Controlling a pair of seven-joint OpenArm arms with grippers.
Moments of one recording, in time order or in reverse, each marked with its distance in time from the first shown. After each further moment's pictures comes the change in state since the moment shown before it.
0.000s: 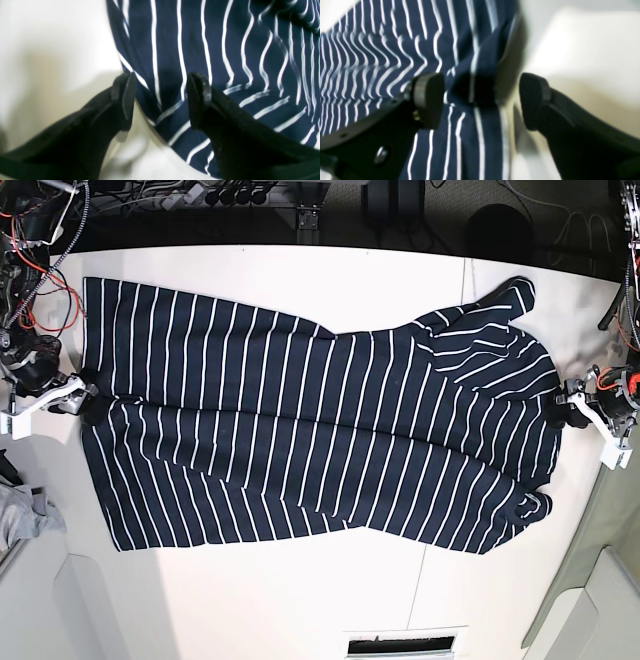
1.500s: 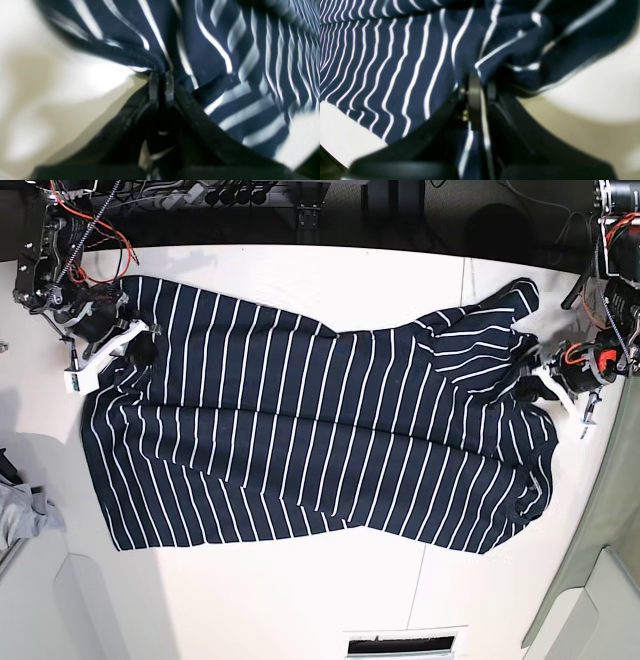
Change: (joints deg) left arm 7.4 4.7 -1.2 7.0 -5.0 -4.5 7.1; right arm -10.5 -4.8 -7.1 4.5 -1.4 -0.6 -3.6
